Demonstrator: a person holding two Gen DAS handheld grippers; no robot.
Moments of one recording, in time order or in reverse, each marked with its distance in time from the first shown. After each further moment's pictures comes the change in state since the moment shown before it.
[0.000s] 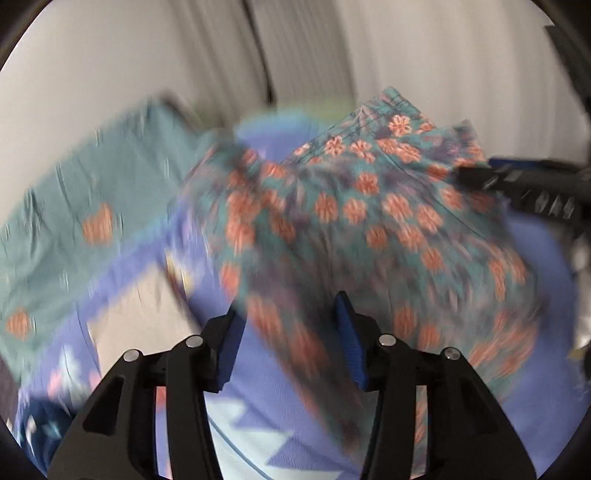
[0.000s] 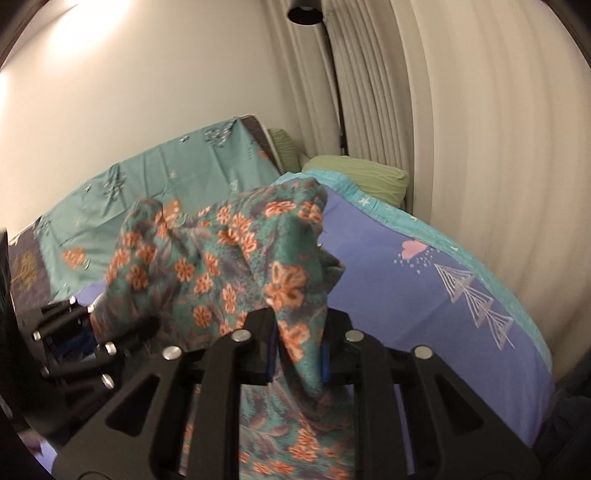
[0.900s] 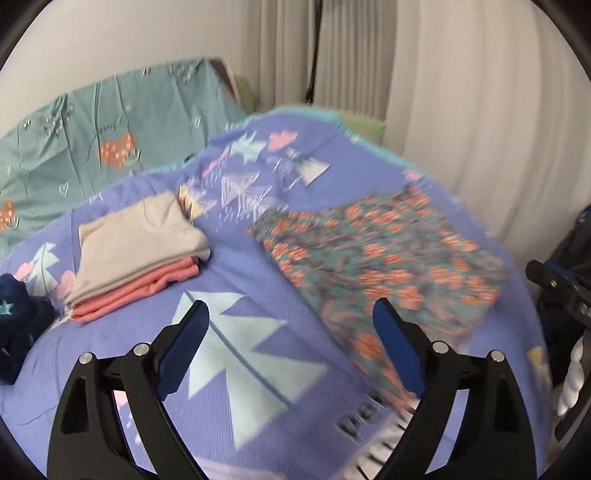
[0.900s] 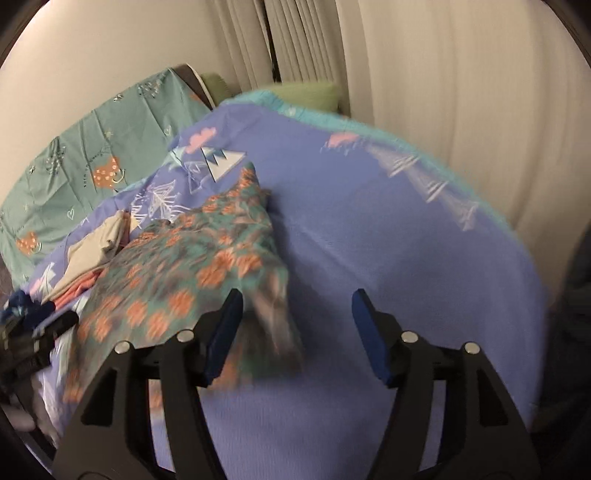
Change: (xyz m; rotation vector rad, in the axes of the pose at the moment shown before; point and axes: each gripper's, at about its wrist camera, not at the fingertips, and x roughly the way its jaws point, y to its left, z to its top) left arm -0.083 0.025 -0.087 -0.299 -0.121 -0.088; right arm -0.044 -0.042 -0.106 0.094 0.119 -0.126
